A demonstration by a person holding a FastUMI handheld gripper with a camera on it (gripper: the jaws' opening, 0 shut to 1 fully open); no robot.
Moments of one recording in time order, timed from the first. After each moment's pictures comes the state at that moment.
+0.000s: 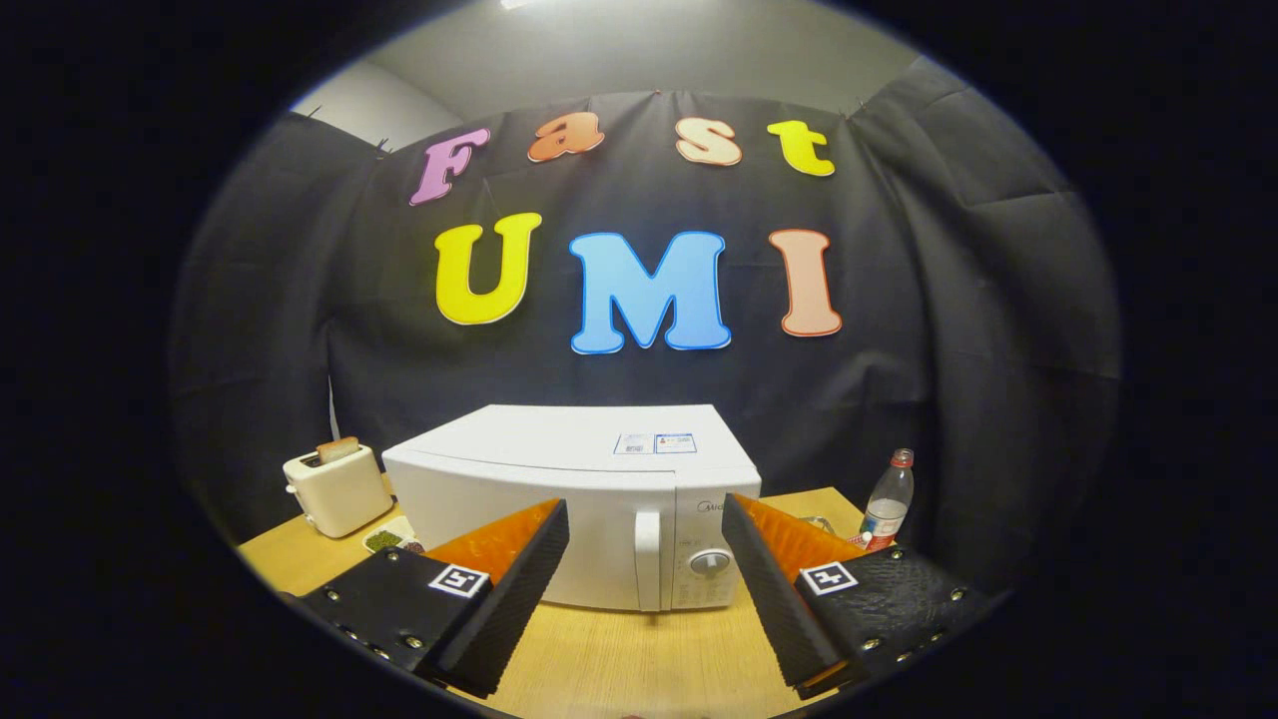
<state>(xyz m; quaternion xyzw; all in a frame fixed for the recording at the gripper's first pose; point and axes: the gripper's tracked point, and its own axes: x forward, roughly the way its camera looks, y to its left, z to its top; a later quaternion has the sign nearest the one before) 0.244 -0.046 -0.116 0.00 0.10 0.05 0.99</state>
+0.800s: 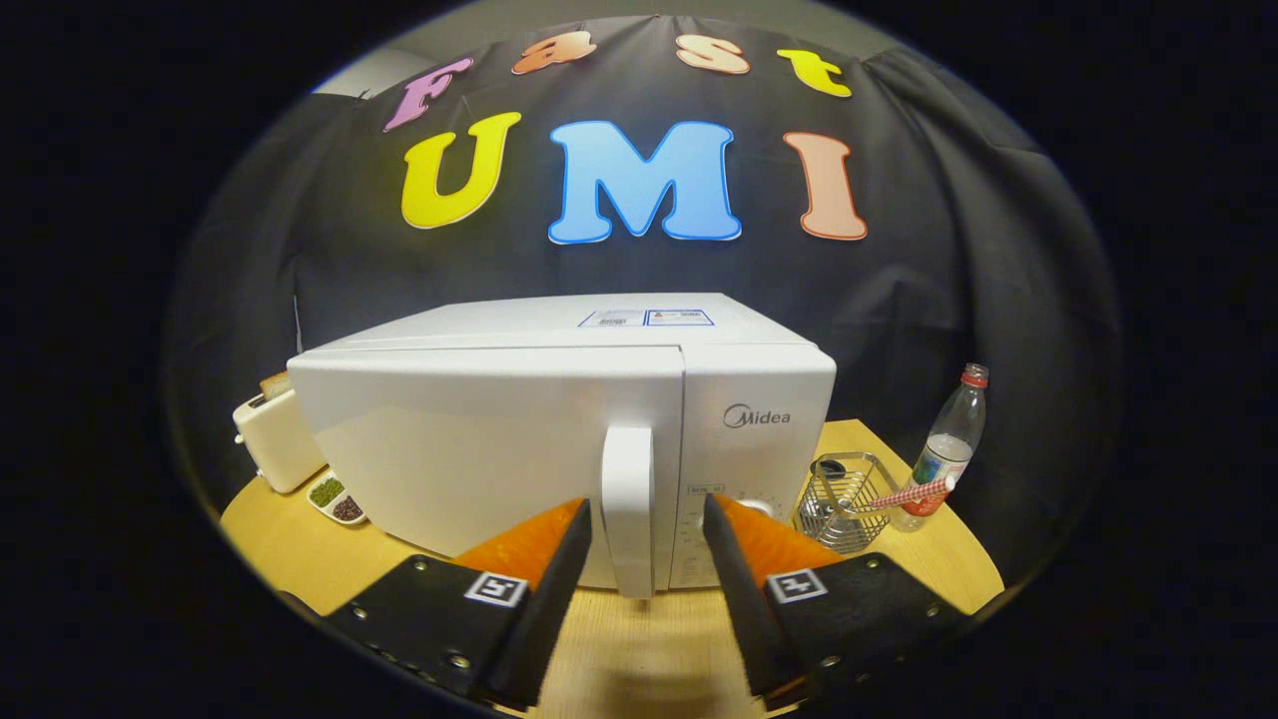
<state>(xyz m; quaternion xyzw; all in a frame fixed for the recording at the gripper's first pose) 0.315 -0.047 -0.234 -0.01 0.21 0.04 0.98</state>
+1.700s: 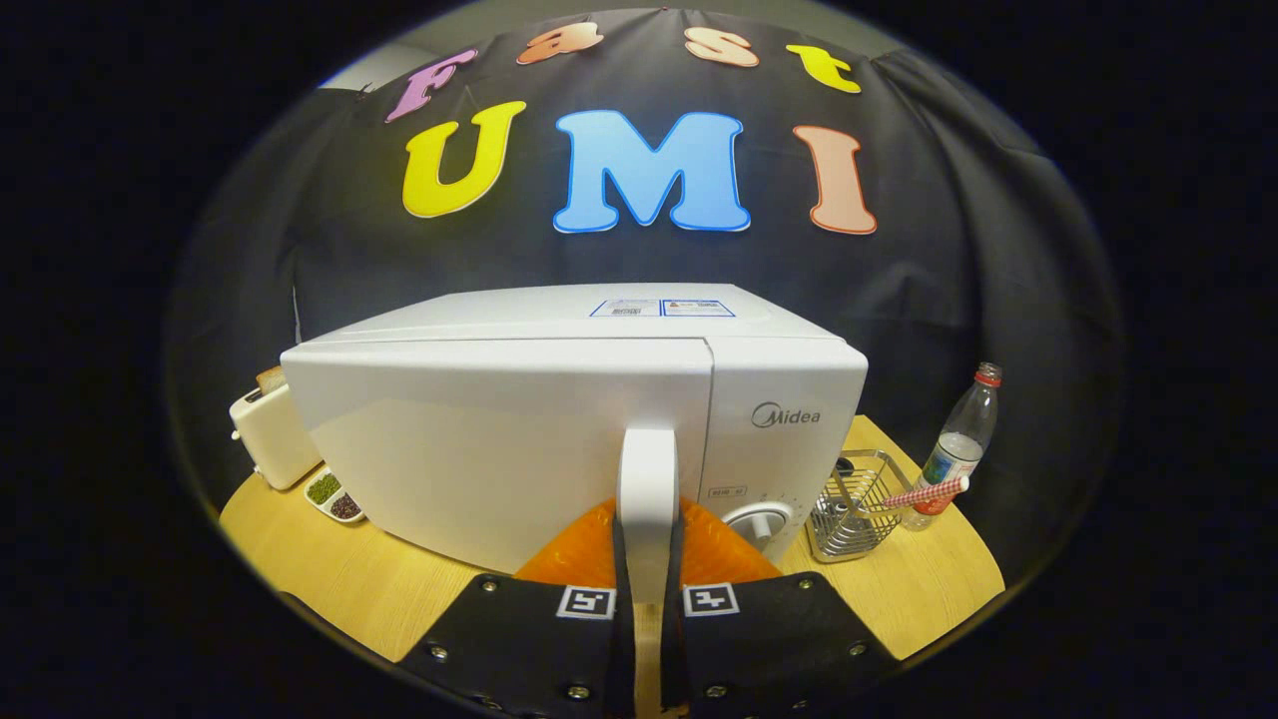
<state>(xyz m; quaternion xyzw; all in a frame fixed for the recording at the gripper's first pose) 0.316 -0.036 -0.235 -0.01 0.23 0.04 0.97</state>
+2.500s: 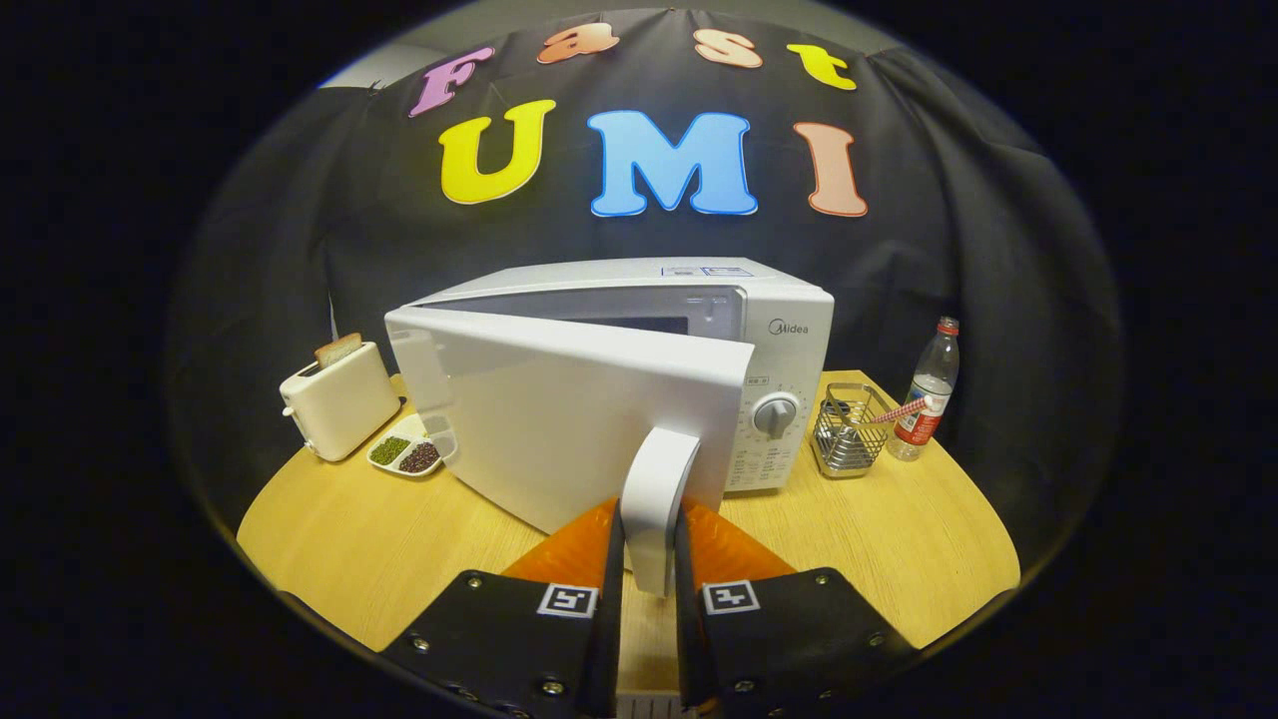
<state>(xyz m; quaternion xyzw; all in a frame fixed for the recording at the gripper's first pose) 0.189 0.011 -0.224 0.01 0.26 0.04 0.97</state>
